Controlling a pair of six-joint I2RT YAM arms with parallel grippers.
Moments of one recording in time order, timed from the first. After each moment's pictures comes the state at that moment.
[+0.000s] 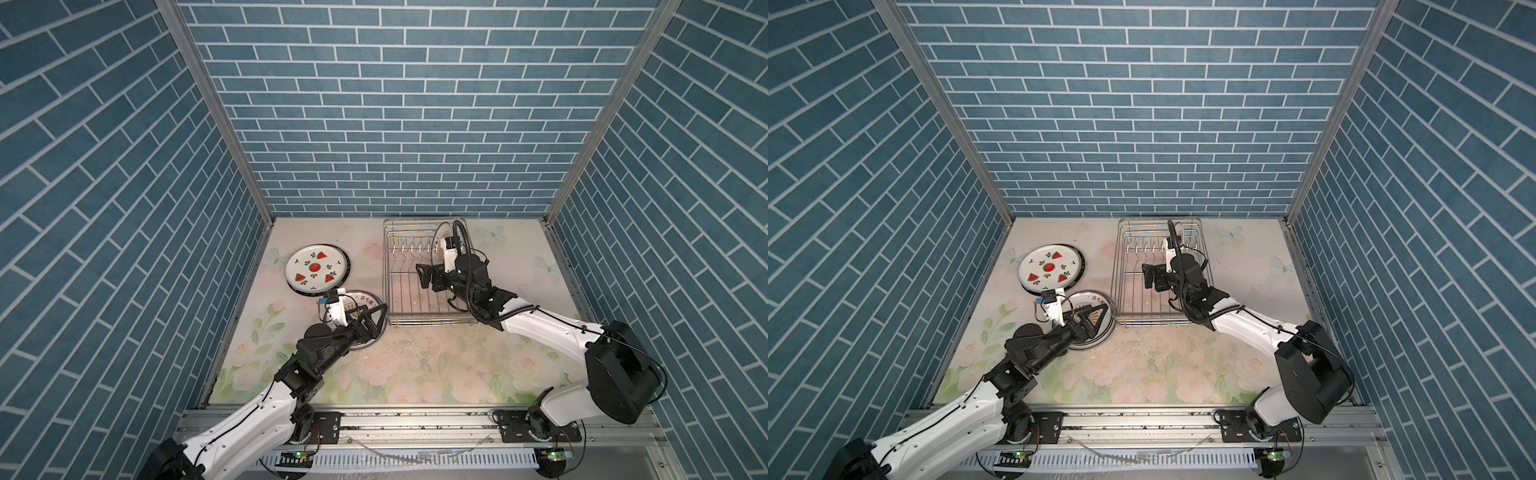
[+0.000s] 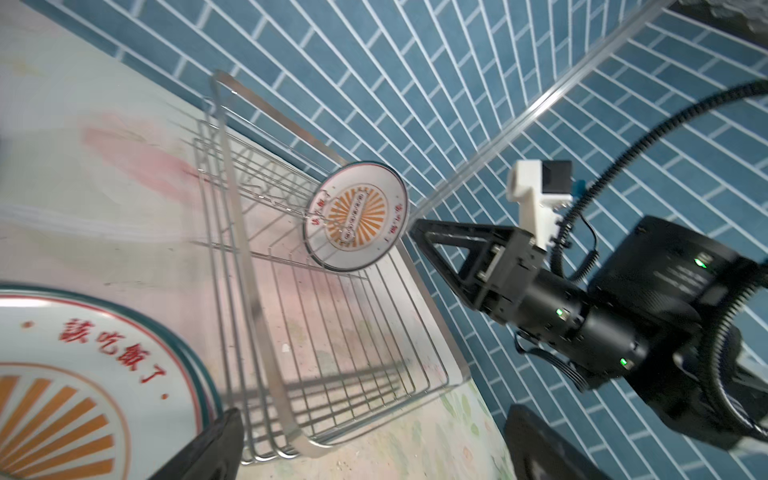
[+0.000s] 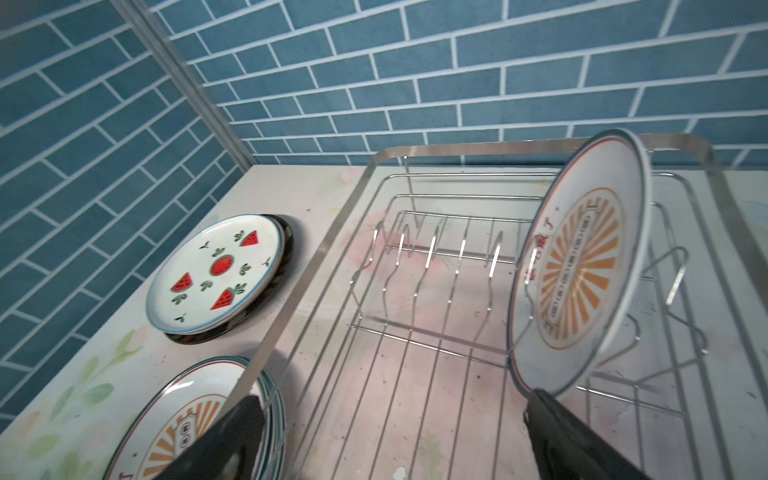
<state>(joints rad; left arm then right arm) -0.67 0.74 0.20 0.47 0.08 -0.78 0.73 1.46 0.90 0.17 0.15 0.34</state>
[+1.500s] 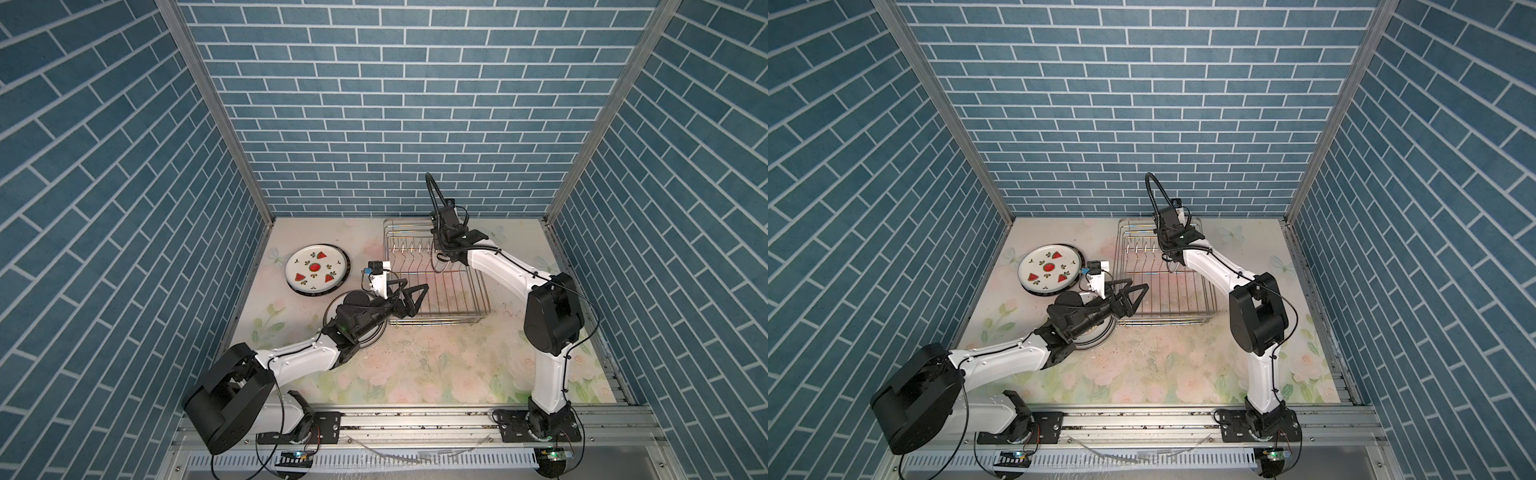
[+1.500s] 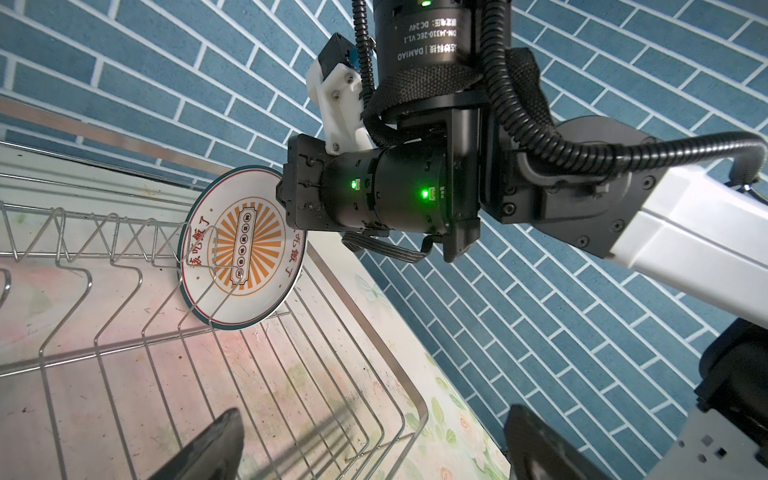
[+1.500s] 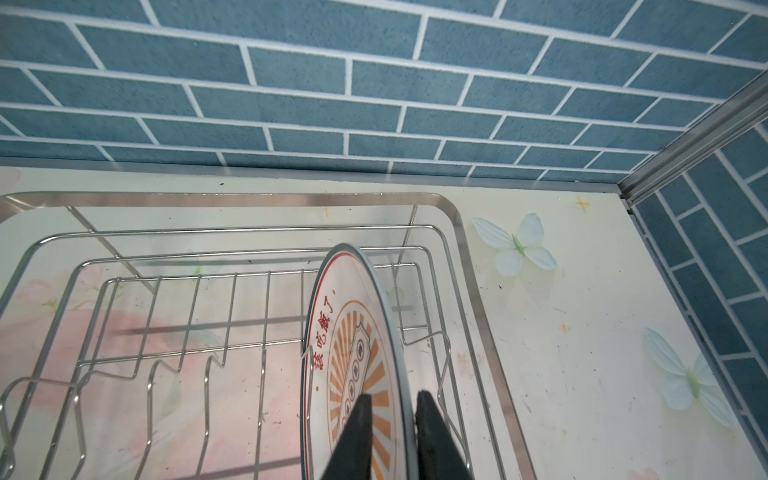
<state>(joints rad) -0.74 1.33 0.50 0.84 0.17 -0.69 0.61 2.00 1.71 -0.46 0.58 0.28</state>
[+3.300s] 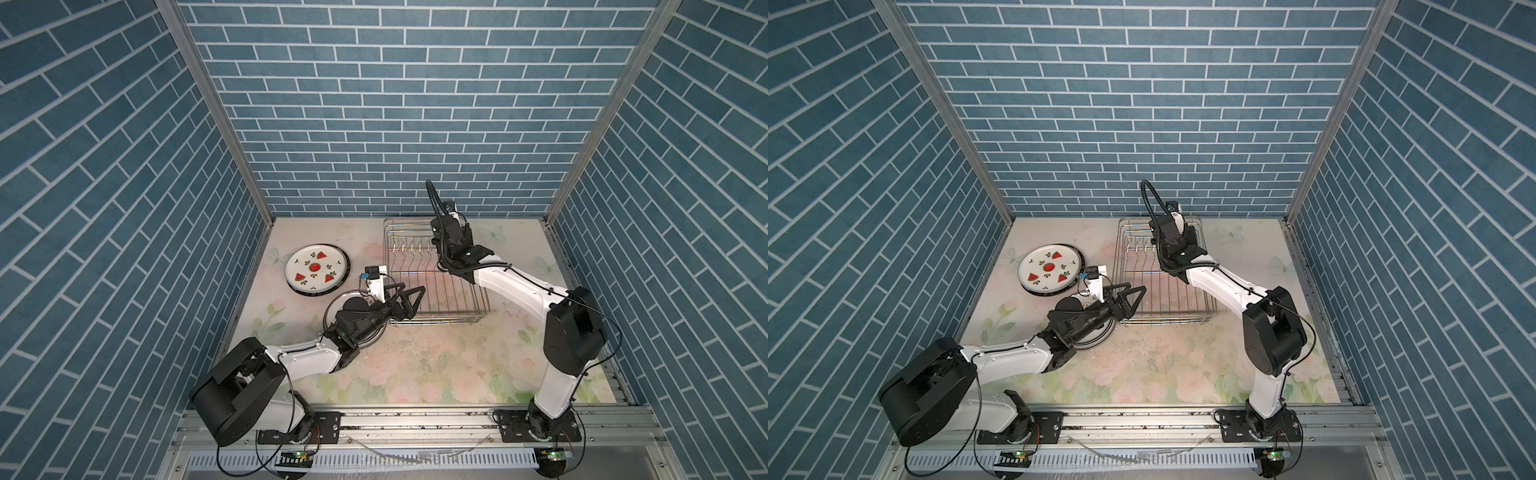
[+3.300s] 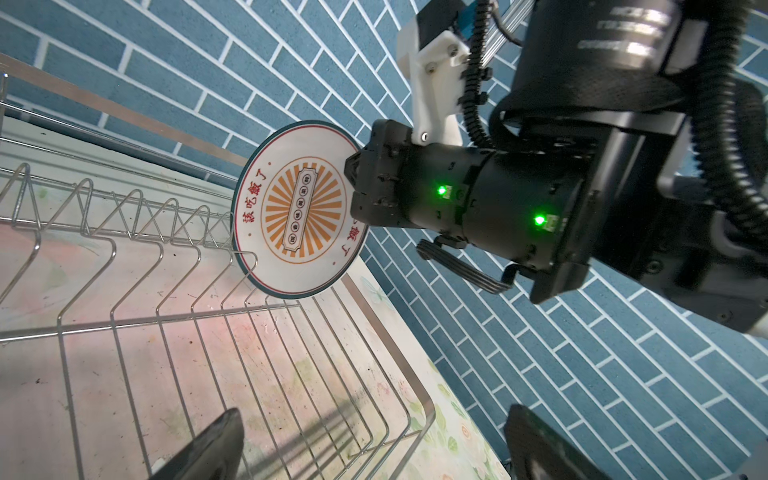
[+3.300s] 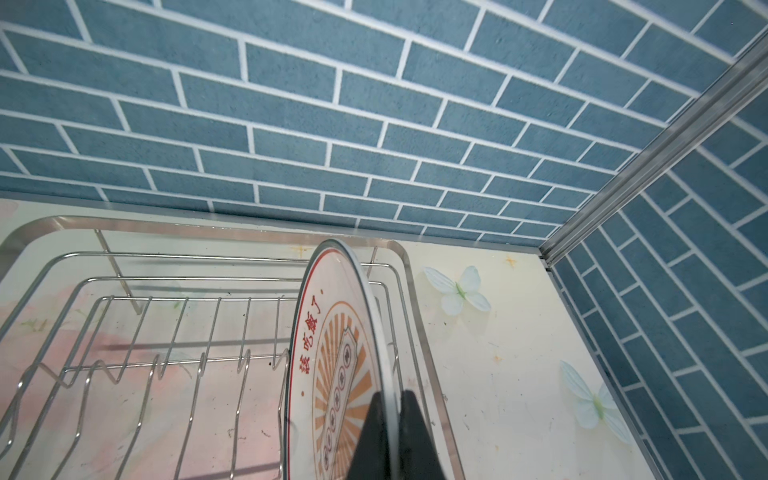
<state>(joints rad) -0.74 1.37 0.44 0.95 0.13 -0.74 0.70 1.77 1.44 -0.18 0.78 0.10</state>
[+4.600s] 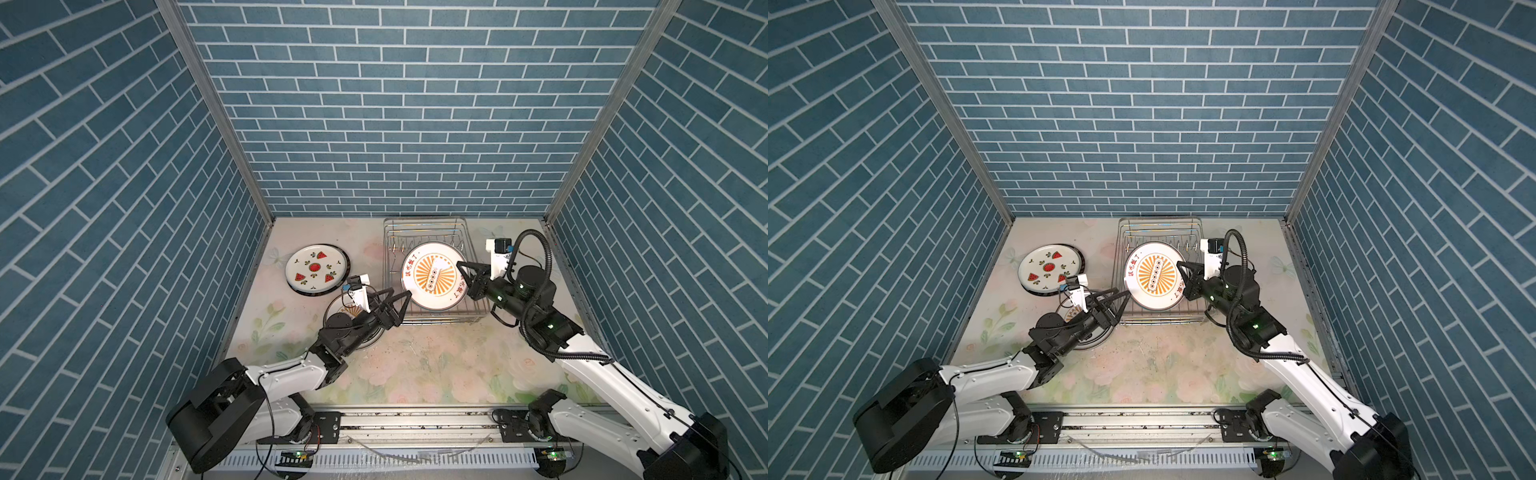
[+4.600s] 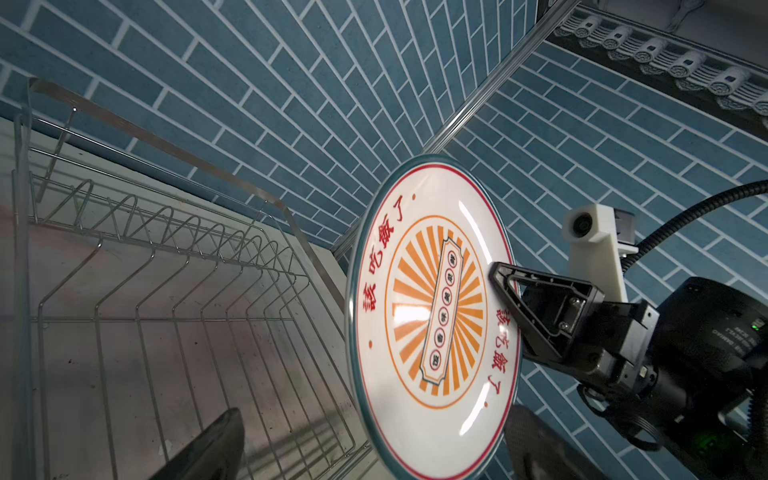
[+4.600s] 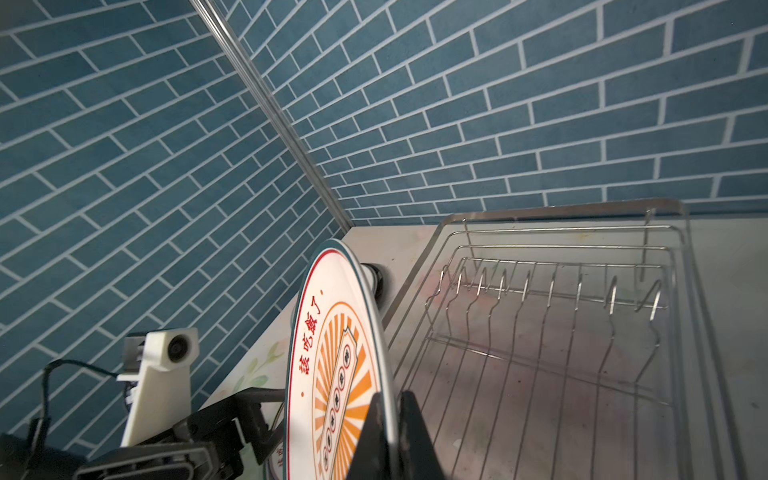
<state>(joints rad) -0.74 1.21 0.28 1.05 0.07 -0.81 0.58 0.96 0.71 0.13 -0.23 0.46</state>
